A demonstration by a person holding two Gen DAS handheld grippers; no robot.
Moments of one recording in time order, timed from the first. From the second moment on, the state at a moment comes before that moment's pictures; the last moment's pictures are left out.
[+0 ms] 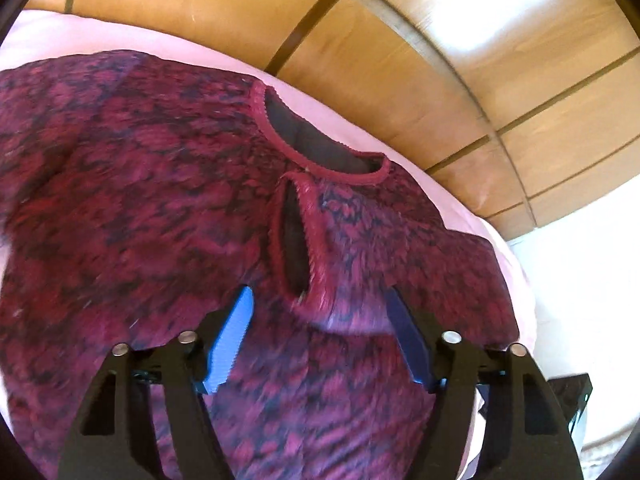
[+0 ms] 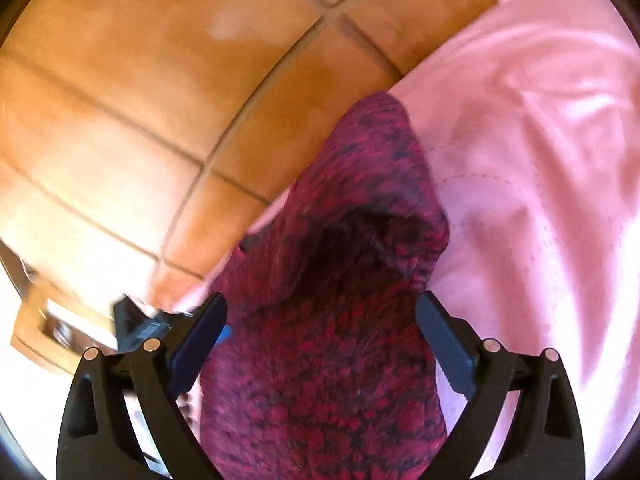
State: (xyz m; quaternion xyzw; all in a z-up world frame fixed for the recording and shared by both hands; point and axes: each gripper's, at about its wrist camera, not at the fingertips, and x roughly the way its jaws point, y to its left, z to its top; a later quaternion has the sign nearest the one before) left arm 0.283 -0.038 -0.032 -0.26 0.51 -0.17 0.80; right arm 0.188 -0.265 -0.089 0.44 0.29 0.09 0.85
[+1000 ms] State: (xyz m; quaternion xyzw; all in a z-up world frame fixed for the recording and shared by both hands) left arm 0.263 0.051 -0.034 -0.18 0.46 -0.06 0.87; right arm 0.197 -0.245 -0.055 0.31 0.34 0.06 0.89
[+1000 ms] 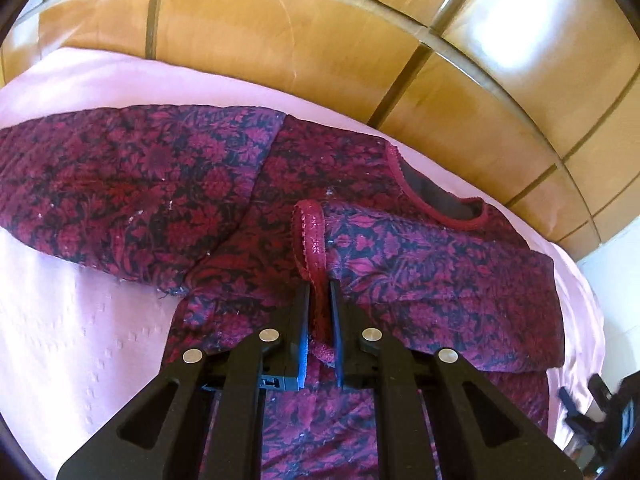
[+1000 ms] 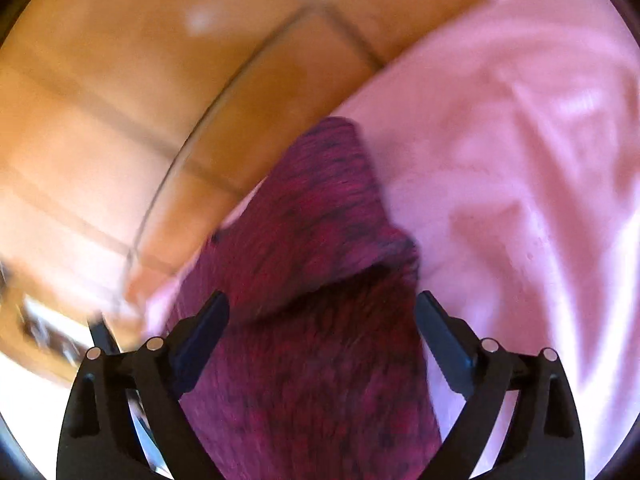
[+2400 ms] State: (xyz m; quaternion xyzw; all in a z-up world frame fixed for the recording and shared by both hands) left arm 0.249 0.057 -0.037 -0.15 0.44 -0.03 0.88; right arm 0.320 -0.163 -0.060 0.03 0.37 -0.08 0.92
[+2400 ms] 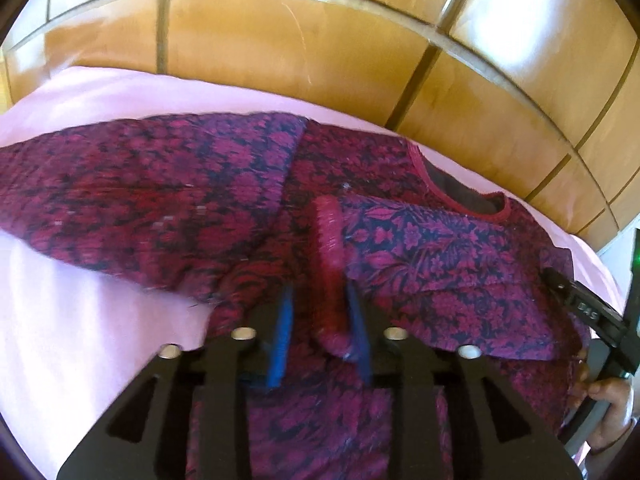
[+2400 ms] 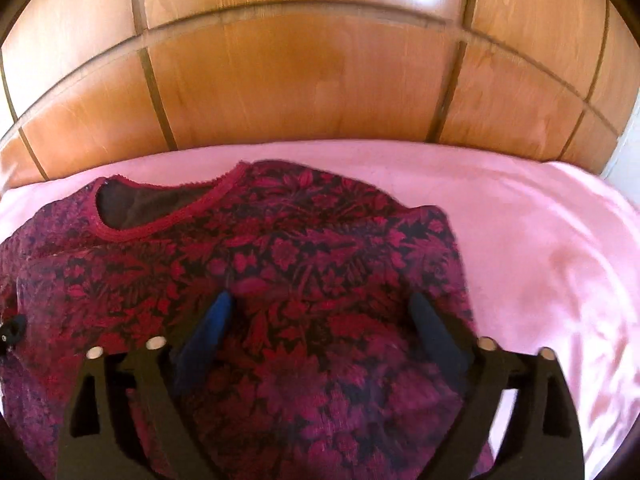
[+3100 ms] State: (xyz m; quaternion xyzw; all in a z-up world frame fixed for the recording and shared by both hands) left arm 0.143 0.271 -0.047 -0.42 0.40 0.08 0.81; right arm 0.191 -0.090 -0.106 -0.01 0.39 -0.02 0.92
